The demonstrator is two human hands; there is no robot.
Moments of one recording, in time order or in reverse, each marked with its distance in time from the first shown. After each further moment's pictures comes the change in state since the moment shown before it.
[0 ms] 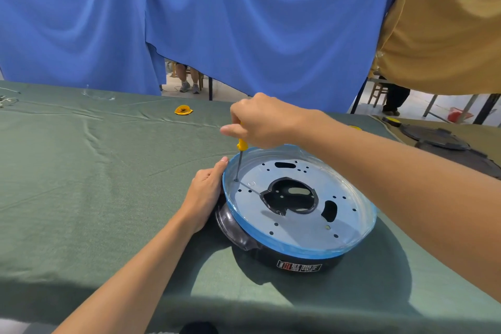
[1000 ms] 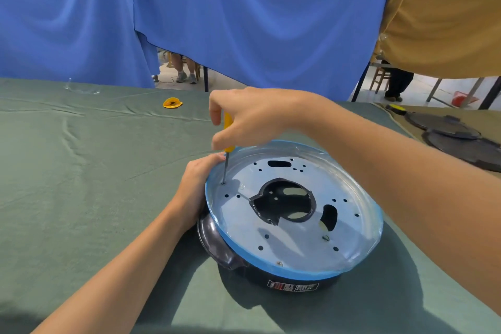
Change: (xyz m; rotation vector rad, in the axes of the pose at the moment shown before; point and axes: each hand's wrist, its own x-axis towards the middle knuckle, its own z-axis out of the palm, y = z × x) left_hand 0.020 0.013 0.012 -0.184 -0.014 0.002; right_hand 0.000 0.017 -0.006 0.185 -0.110 -0.091
